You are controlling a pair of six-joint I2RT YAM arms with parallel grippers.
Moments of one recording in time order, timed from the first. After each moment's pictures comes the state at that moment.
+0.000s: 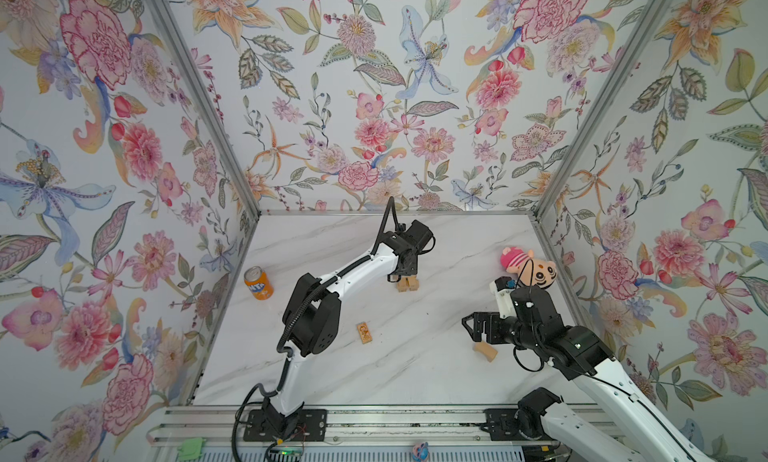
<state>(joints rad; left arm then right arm) -0.74 2.11 1.89 -0.93 -0.33 -0.63 0.52 0.75 0.79 -0.86 -0.10 0.44</state>
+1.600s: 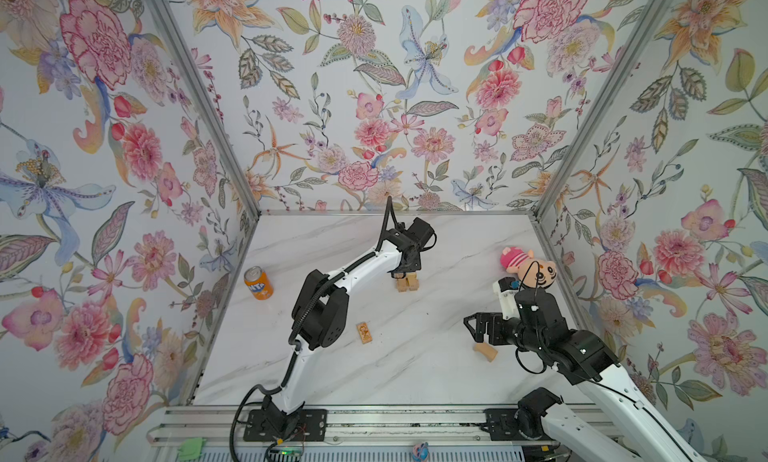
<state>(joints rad) -0.73 2.20 1.98 -0.93 -0.28 -0.73 0.51 0.71 0.78 -0.86 -0.09 0.45</state>
